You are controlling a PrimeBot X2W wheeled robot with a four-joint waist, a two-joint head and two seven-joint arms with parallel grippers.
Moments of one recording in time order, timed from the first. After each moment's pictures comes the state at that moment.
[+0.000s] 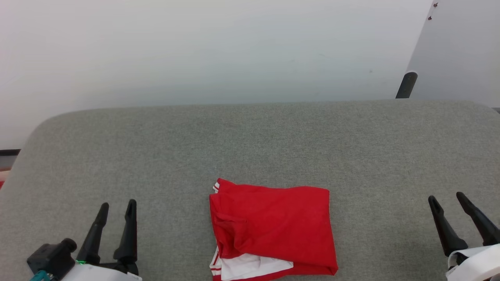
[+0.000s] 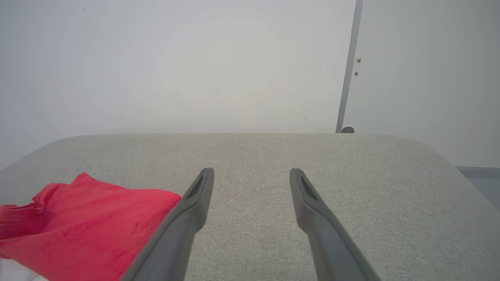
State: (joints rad) left arm 0.02 0.28 -0.03 0.12 -0.59 -0.13 -0.26; right arm -0.02 -0.45 0.13 0.12 0.56 0.13 -0.12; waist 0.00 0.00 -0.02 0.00
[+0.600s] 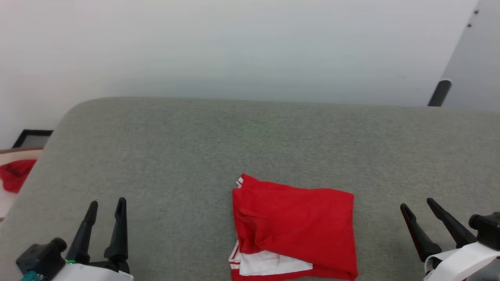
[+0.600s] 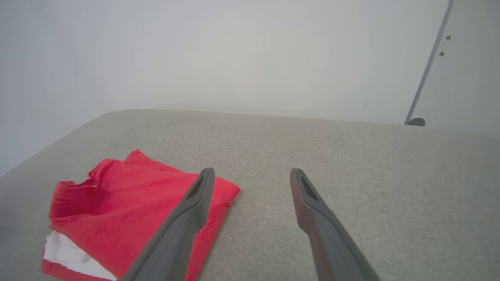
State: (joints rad) left arm 0.02 0.28 0.00 0.11 -0.57 -0.13 -0.26; right arm -0.03 -0.42 0.20 0.09 0.56 0.13 -0.04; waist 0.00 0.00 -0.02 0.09
